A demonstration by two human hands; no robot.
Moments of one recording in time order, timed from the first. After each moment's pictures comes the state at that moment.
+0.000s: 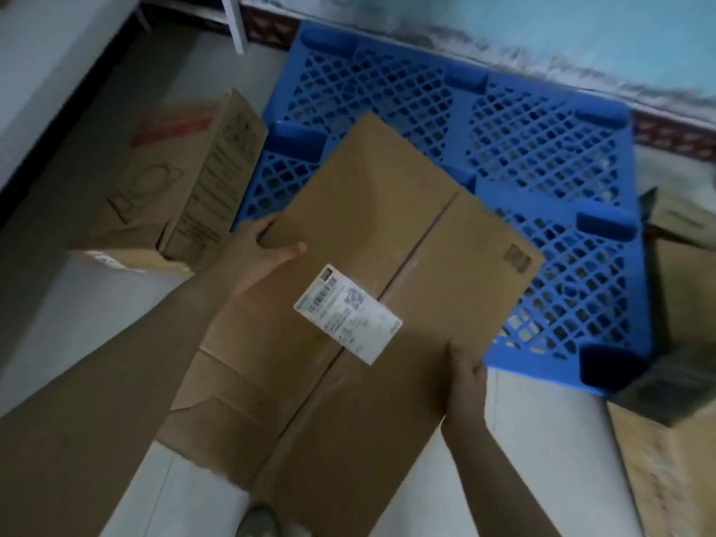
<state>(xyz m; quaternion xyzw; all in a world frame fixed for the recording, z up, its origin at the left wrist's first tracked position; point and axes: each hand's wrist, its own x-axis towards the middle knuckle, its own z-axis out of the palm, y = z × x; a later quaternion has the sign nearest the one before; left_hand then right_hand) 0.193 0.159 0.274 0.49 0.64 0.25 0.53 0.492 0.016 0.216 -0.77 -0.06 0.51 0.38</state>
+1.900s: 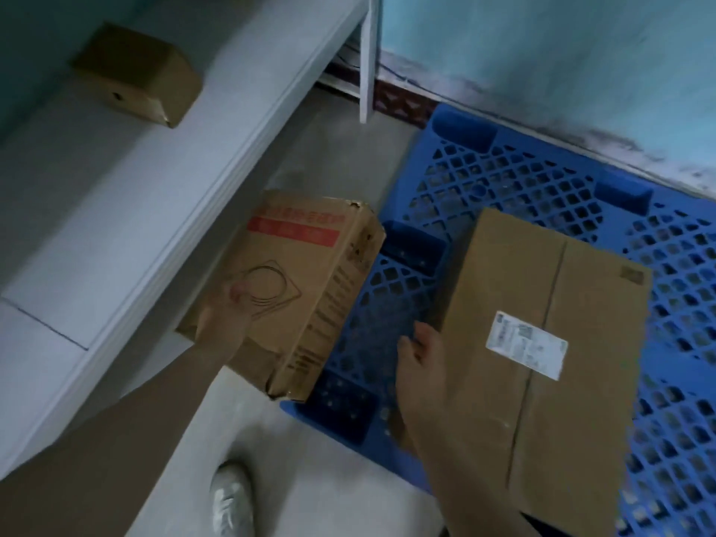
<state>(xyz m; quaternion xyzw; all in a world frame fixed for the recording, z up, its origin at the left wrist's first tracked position) -0.054 0.342 0.217 0.30 0.87 0.26 0.28 0.220 0.333 0.235 -0.71 -0.38 0.52 0.28</state>
